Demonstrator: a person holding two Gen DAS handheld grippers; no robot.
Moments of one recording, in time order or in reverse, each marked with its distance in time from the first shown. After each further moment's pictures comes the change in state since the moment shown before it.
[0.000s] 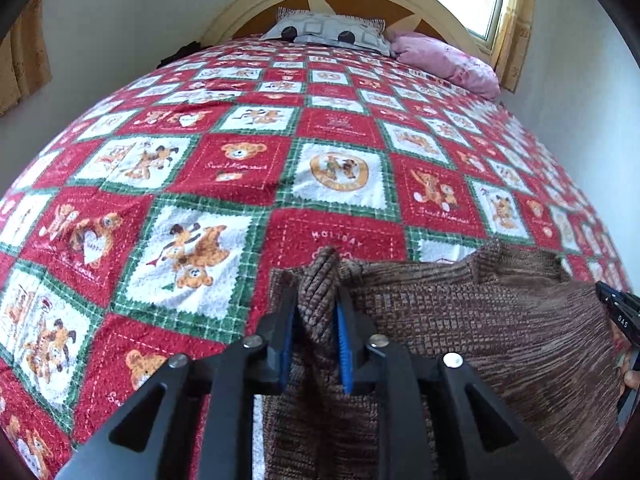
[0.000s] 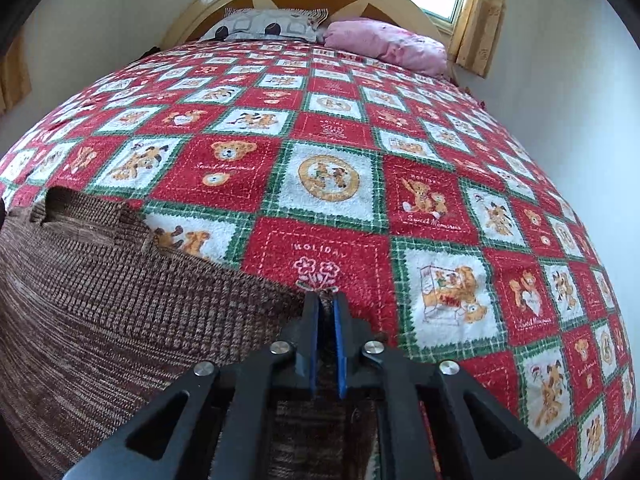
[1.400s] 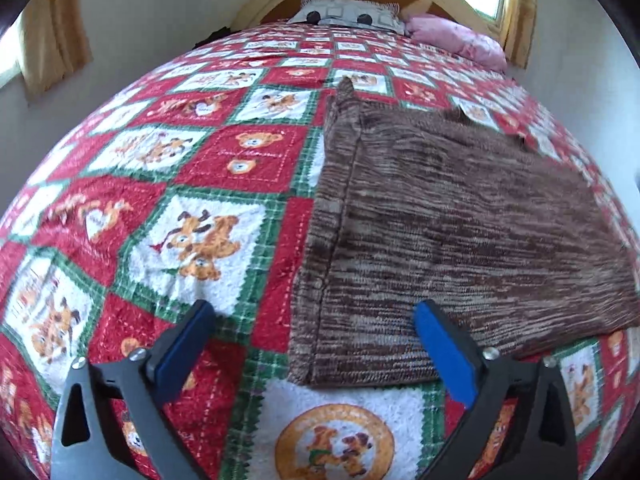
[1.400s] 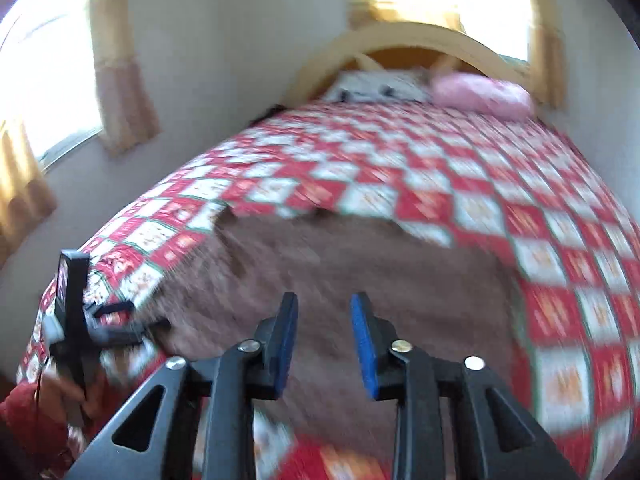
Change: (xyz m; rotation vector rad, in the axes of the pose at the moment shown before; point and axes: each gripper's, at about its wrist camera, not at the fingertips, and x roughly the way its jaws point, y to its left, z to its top) left arm -0.094 0.011 -0.130 0.016 0.051 0.141; right arm -0.187 0.105 -0.061 -0.081 -0.224 0.443
